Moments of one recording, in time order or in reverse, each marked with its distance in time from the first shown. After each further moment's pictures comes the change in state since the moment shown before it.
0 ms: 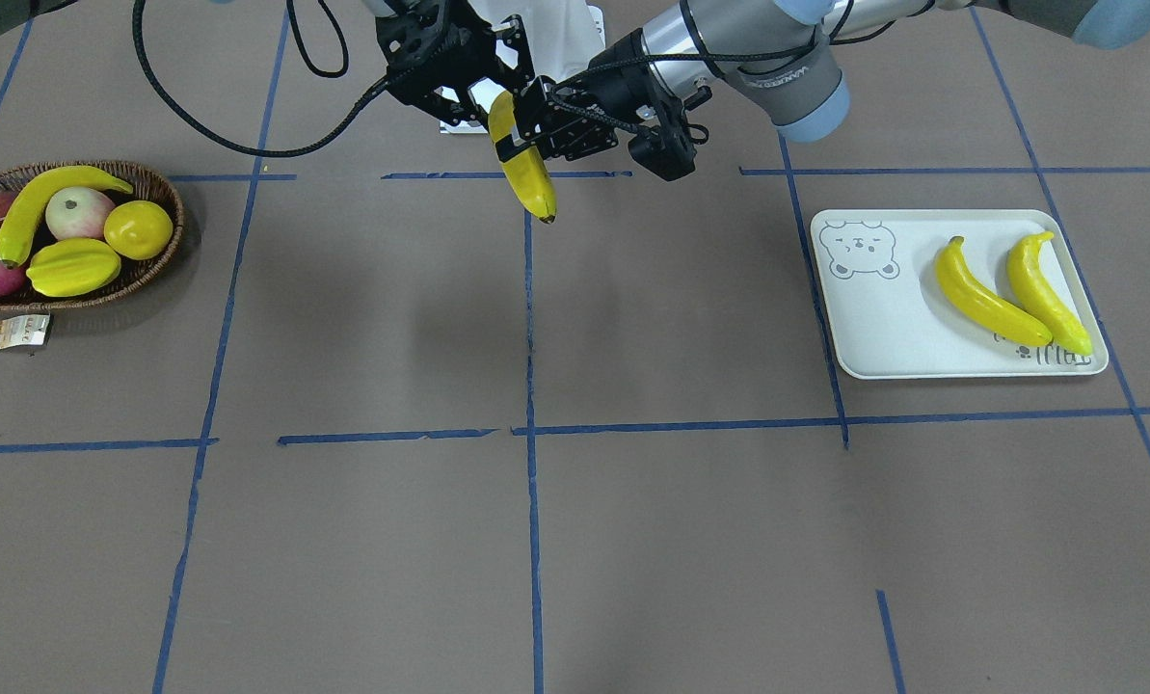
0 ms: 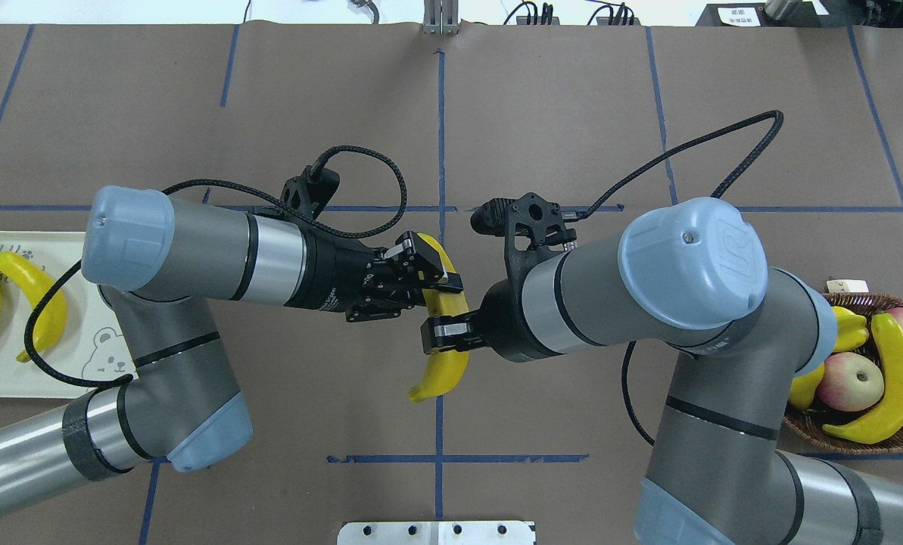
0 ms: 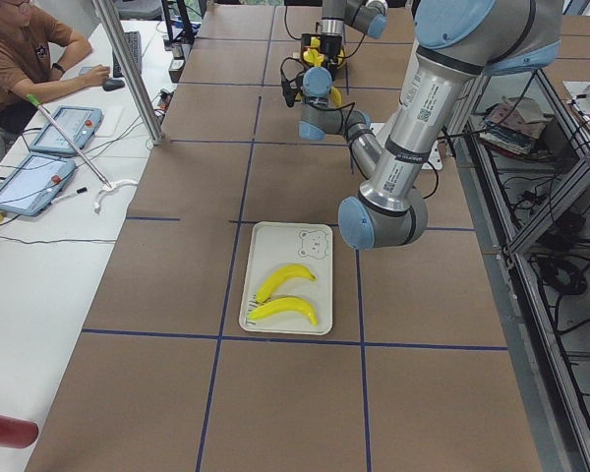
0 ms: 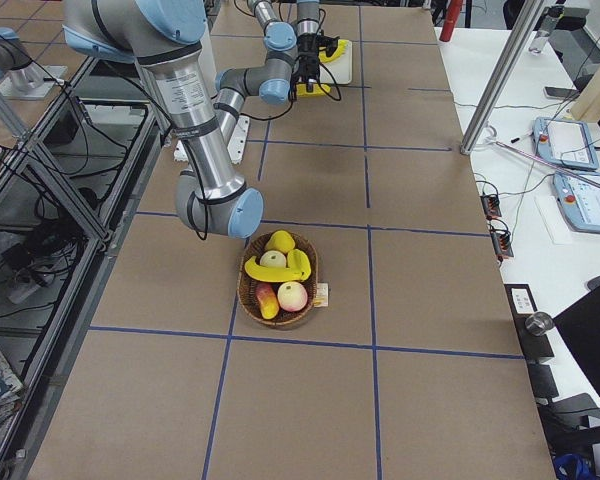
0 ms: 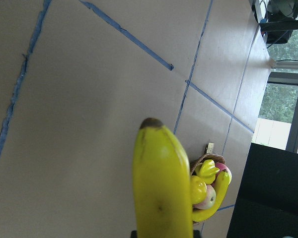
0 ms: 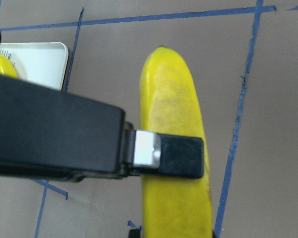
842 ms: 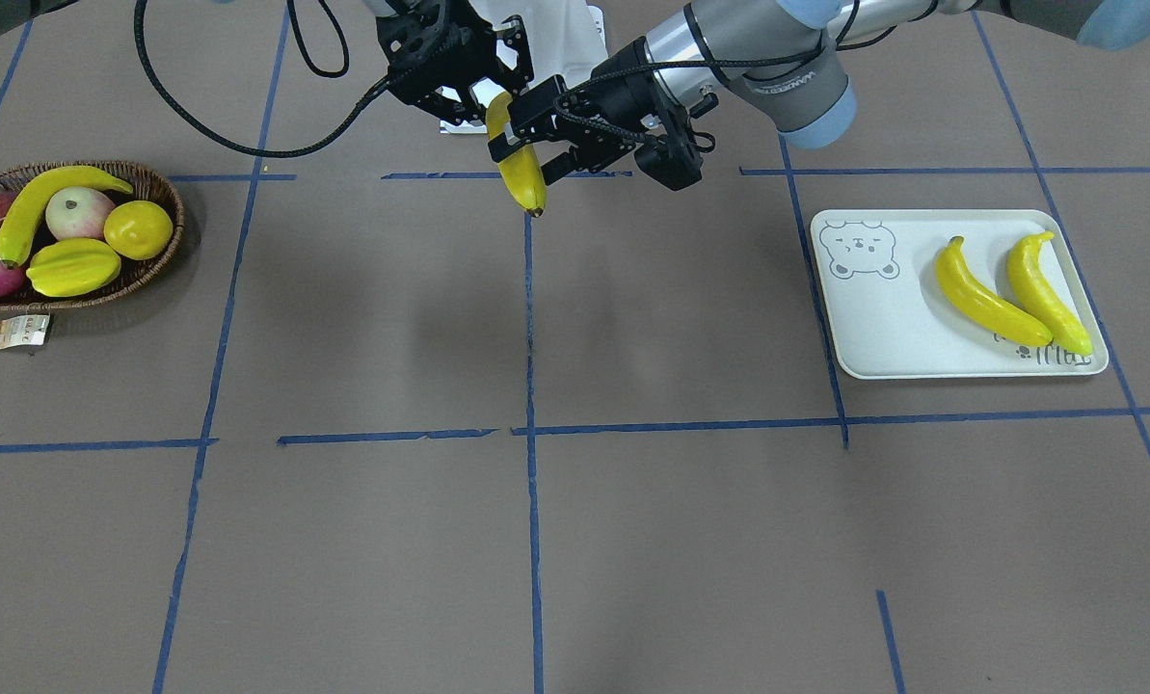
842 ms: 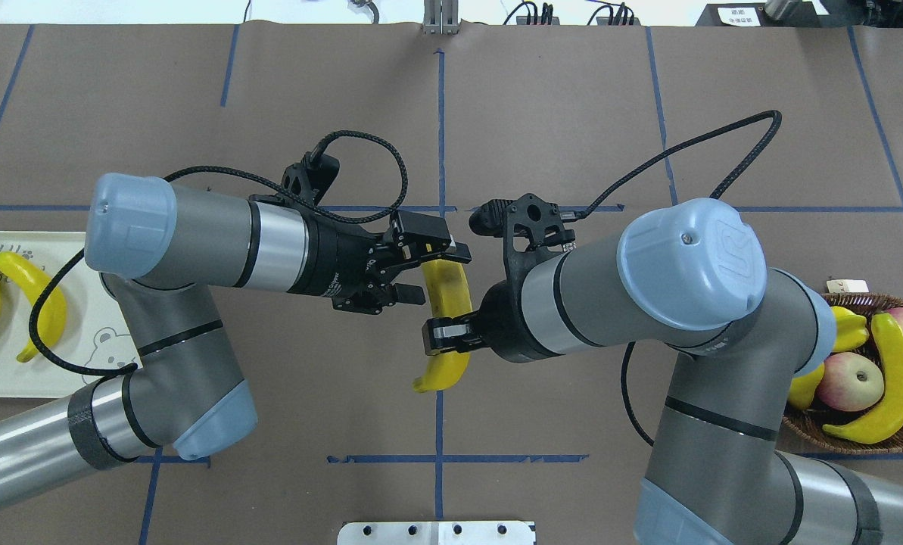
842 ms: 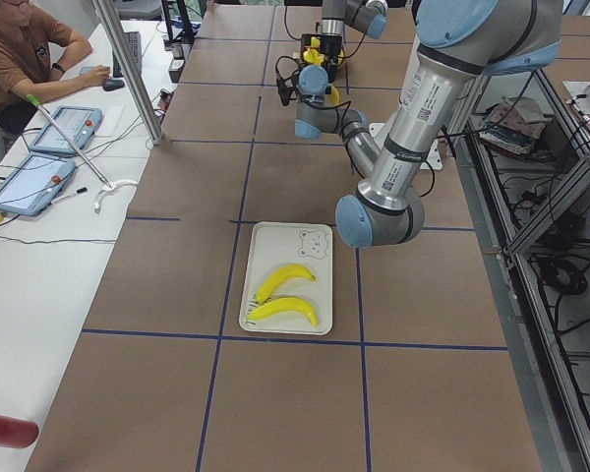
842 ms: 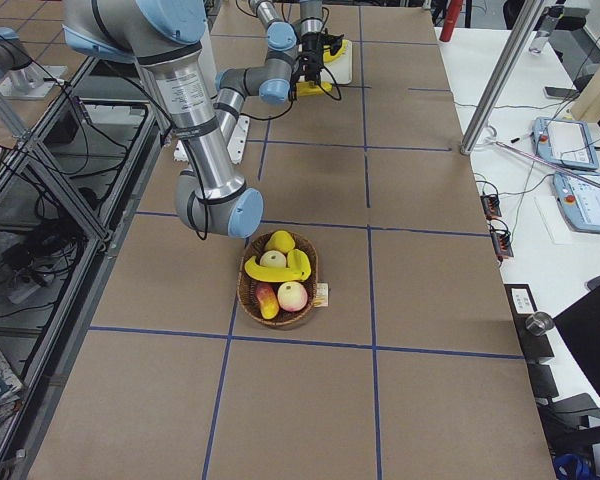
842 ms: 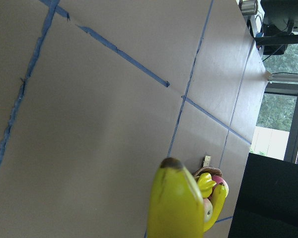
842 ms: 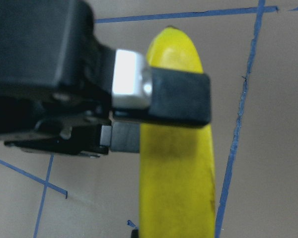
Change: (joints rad) left arm -0.011 -0.017 0.015 0.000 0.006 -0.005; right arm -0.002 0.000 -0.002 0.000 -0.001 -0.026
